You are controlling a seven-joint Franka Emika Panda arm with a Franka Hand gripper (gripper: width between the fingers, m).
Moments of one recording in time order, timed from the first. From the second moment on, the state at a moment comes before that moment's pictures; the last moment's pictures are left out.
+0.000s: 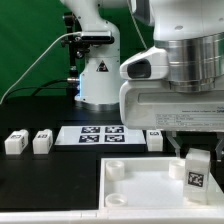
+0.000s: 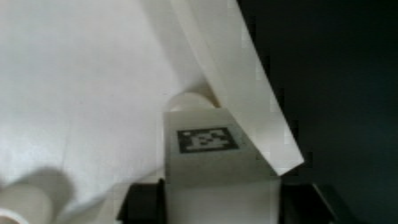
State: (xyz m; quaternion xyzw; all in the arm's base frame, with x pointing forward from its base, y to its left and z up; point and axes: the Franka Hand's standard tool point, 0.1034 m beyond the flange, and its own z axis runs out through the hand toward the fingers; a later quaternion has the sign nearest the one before) arm 0.635 0.118 0.091 -0.93 0.36 0.03 0.07
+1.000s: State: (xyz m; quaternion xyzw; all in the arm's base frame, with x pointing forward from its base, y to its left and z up) arm 0.633 0.130 0.089 -0.67 0.73 0.05 0.09
